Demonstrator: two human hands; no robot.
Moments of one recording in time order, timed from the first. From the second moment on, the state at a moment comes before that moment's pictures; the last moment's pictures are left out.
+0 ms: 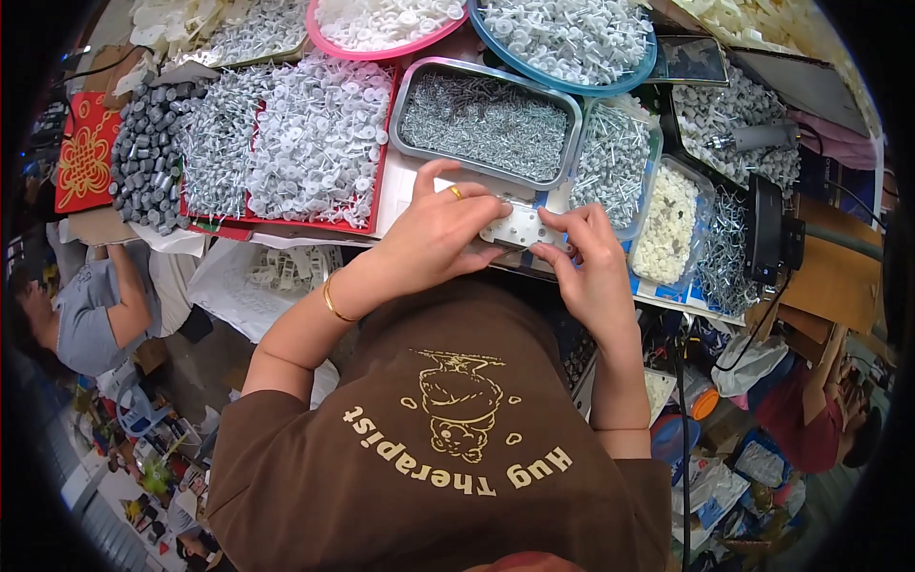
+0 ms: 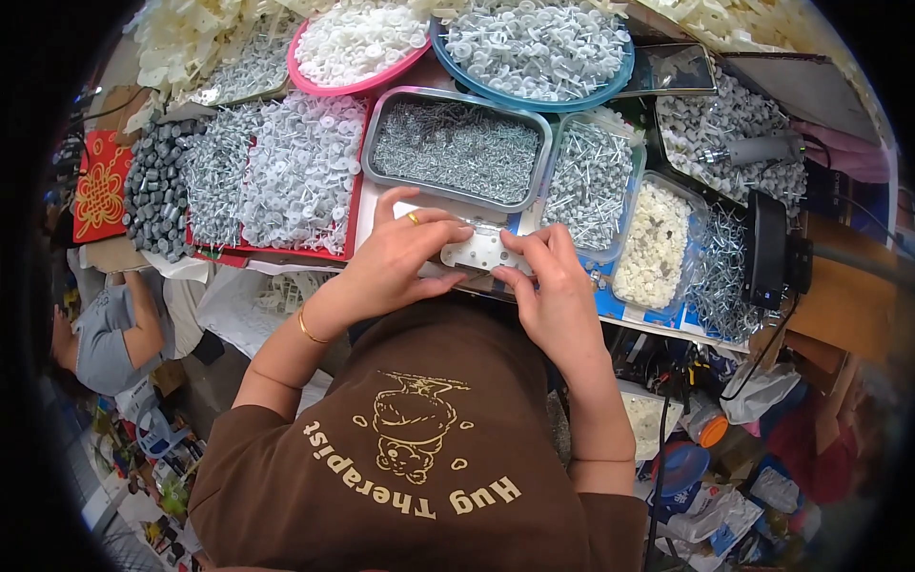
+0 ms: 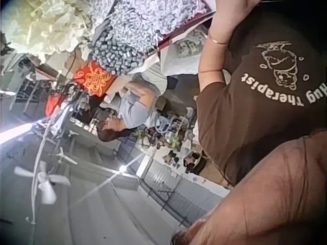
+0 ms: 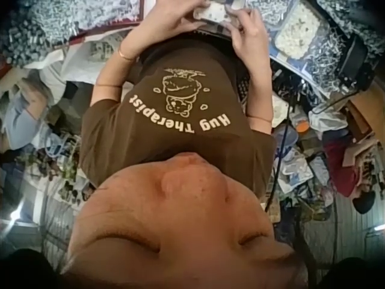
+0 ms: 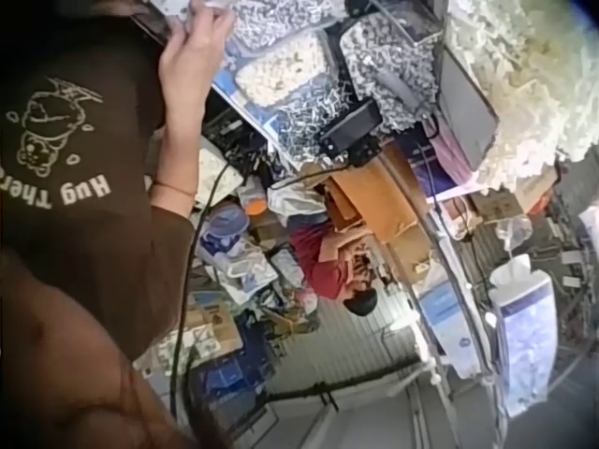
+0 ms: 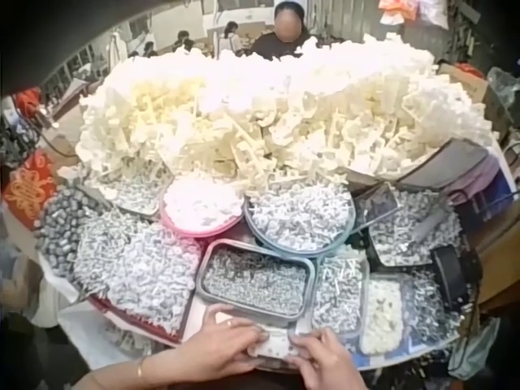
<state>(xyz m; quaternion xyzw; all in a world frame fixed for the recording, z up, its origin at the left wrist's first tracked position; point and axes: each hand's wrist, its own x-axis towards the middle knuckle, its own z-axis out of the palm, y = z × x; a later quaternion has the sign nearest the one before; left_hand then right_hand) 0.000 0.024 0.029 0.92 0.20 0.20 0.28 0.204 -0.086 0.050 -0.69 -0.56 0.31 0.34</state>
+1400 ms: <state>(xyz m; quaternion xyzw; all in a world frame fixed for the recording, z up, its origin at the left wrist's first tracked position) 0.008 0.005 0.008 0.86 0.32 0.25 0.31 0.220 -0.095 0.042 -0.69 -0.53 0.38 0.31</state>
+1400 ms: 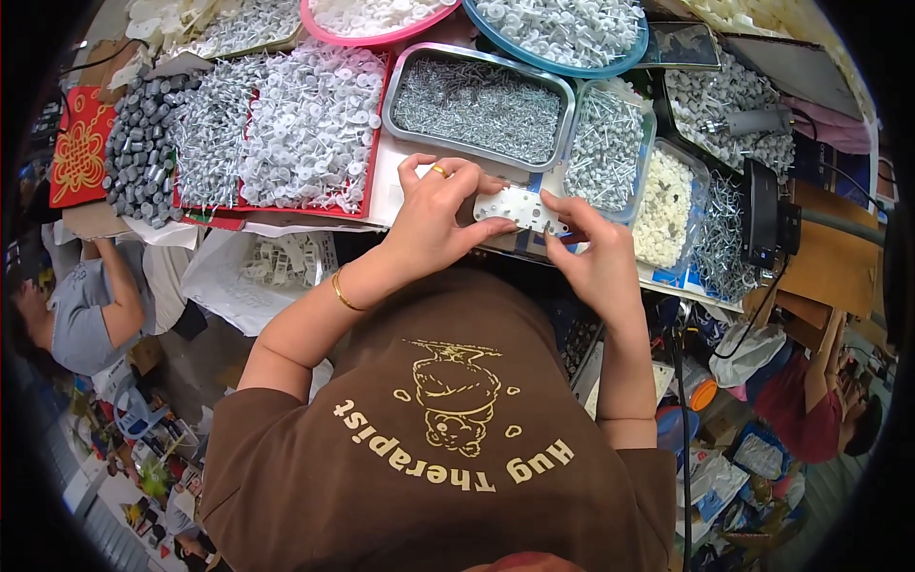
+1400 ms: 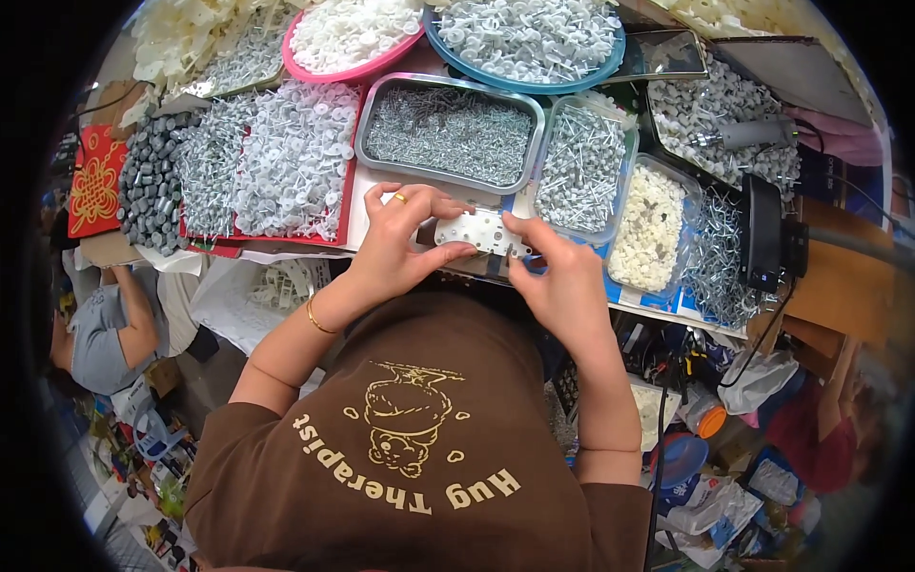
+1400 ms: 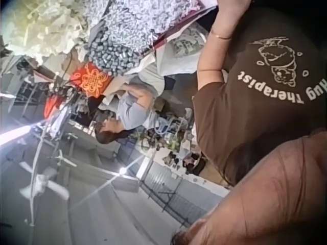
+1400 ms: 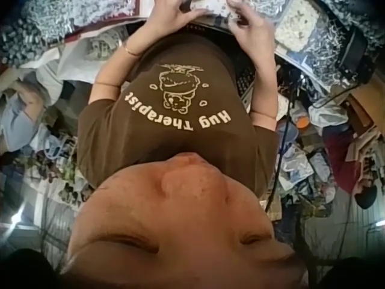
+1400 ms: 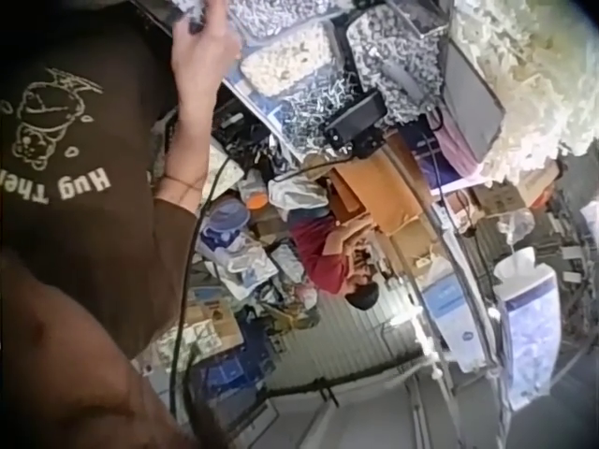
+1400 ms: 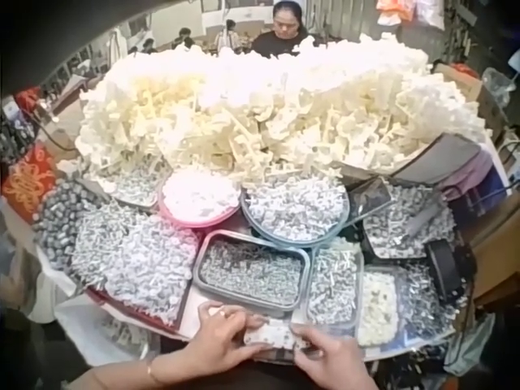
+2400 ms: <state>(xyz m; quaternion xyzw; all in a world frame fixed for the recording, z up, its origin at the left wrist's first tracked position) 0.000 0.016 -0.002 0.92 0.20 0.27 0.22 0.173 -0.129 0.007 -0.65 -0.65 0.21 0.34</state>
